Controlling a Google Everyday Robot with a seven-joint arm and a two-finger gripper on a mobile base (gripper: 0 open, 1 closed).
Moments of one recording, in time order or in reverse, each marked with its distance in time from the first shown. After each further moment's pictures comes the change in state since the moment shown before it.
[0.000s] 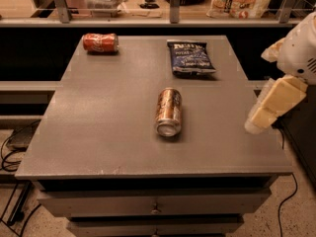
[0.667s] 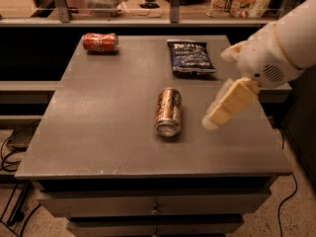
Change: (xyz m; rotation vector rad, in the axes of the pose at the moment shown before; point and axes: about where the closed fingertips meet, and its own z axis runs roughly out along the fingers) arm -0.065 0.014 0.035 -0.052 -0.234 -0.047
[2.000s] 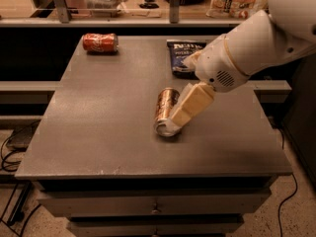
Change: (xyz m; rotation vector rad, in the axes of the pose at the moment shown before) arm -0.048 0.014 0.063 -0.109 -0.108 -0.036
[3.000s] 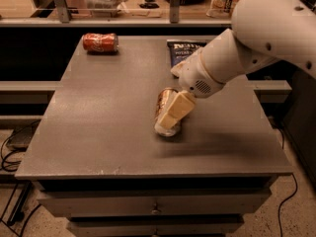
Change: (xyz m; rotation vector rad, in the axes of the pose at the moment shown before) arm 0.009 -0.017 0.056 -0.024 0.027 -0.024
